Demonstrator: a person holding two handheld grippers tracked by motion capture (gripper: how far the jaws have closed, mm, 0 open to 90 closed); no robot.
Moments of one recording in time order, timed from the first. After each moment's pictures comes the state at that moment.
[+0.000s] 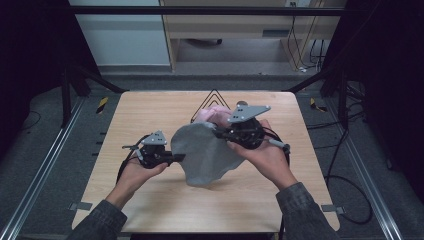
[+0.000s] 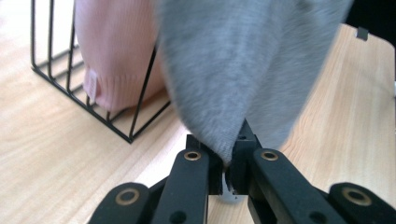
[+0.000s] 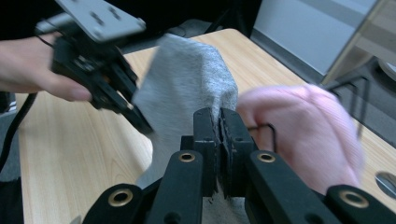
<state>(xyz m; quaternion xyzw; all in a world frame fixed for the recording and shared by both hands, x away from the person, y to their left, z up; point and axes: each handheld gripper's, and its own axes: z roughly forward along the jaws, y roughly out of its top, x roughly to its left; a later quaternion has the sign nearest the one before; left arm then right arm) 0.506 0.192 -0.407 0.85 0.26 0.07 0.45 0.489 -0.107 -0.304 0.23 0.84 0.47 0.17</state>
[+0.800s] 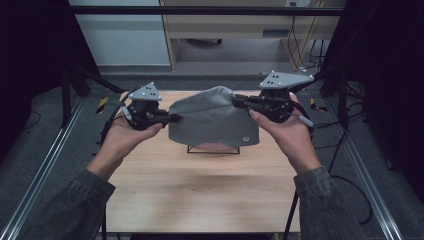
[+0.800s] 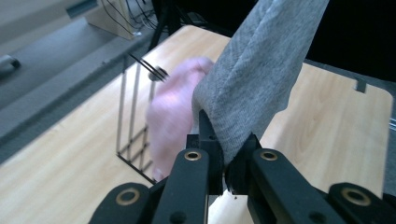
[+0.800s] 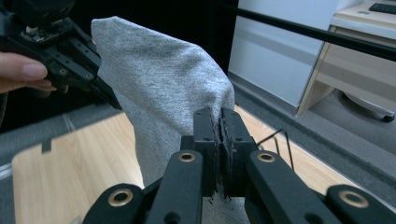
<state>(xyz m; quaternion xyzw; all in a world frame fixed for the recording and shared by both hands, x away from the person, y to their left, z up) 0.519 0.180 -0.253 0.85 0.23 0.15 0.45 0.502 -0.151 -0.231 0.27 0.77 0.54 0.20</state>
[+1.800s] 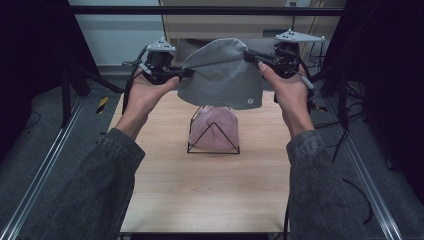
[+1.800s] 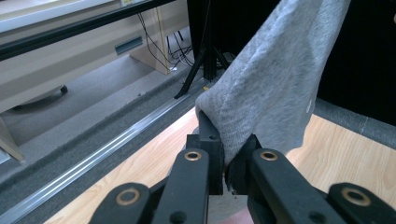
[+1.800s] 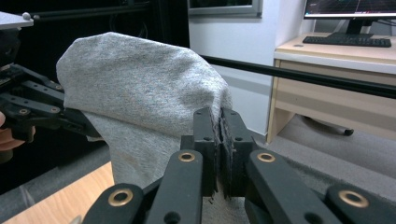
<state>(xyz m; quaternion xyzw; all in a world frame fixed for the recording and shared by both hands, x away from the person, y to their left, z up) 0.601 0.145 -0.213 0.80 0.27 0.21 0.49 0.593 -0.177 -0.203 0.33 0.69 0.60 0.24</state>
